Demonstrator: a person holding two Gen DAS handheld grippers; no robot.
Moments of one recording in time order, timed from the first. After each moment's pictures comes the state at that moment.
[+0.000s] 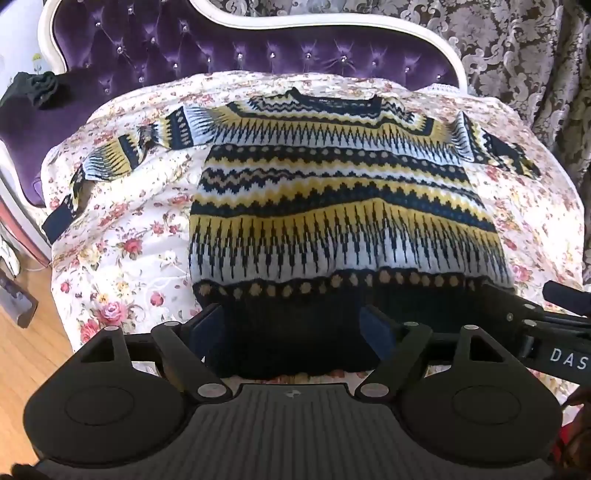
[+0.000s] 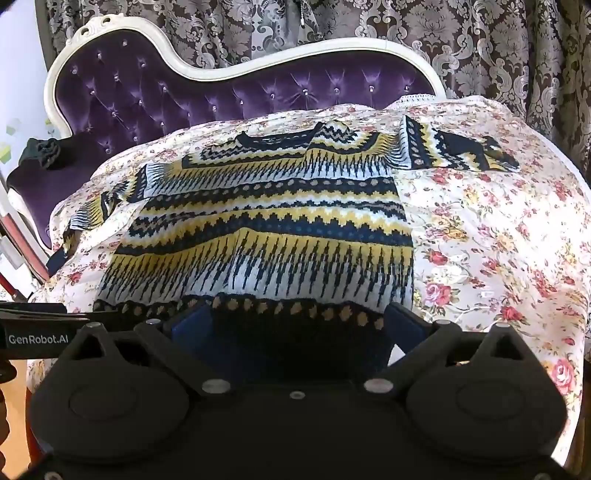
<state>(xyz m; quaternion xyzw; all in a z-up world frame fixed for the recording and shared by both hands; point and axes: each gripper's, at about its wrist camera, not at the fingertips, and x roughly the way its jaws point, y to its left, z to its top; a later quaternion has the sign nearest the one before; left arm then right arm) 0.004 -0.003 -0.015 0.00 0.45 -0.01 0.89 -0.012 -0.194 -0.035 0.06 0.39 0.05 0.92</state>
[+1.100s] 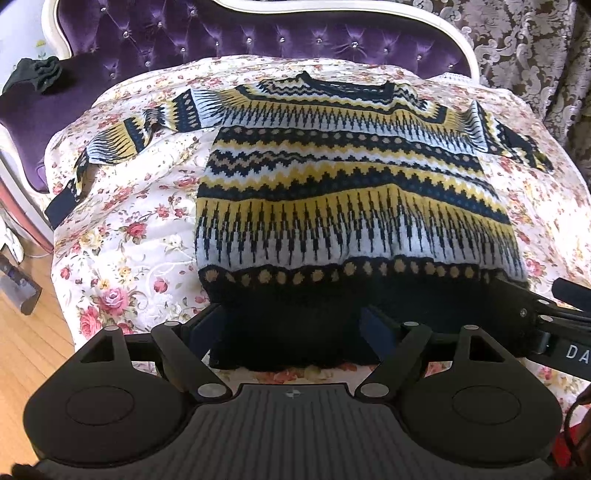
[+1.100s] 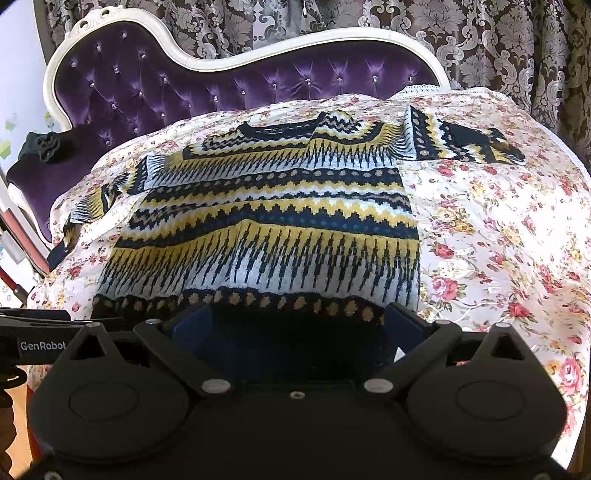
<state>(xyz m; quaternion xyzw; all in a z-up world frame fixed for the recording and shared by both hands) 0.012 0.003 -0.023 0.00 0.47 0.00 0.88 -0.005 -0.190 -0.040 0.06 0.41 0.05 0.91</state>
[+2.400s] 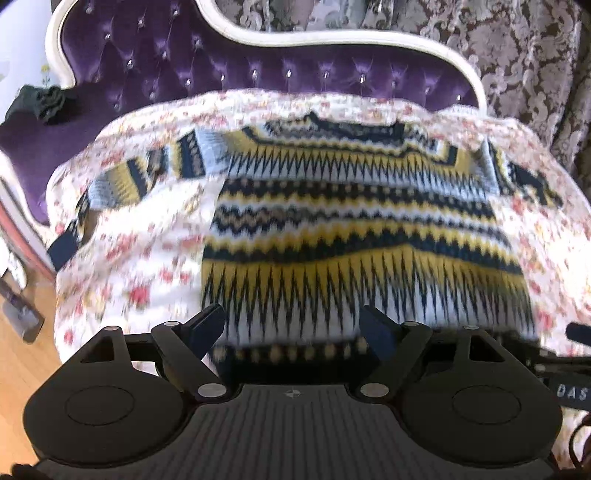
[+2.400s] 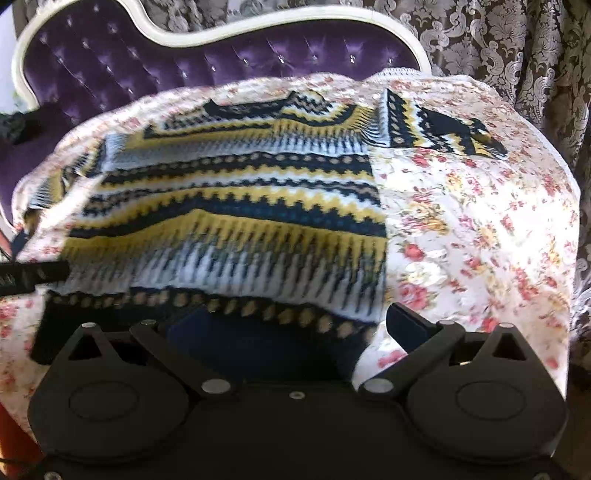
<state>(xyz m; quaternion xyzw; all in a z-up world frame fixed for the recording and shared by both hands) 0.054 0.009 -0.008 0.00 0.42 0.00 0.91 0.029 -0.203 -0.050 0.03 0.45 0.01 0.89</state>
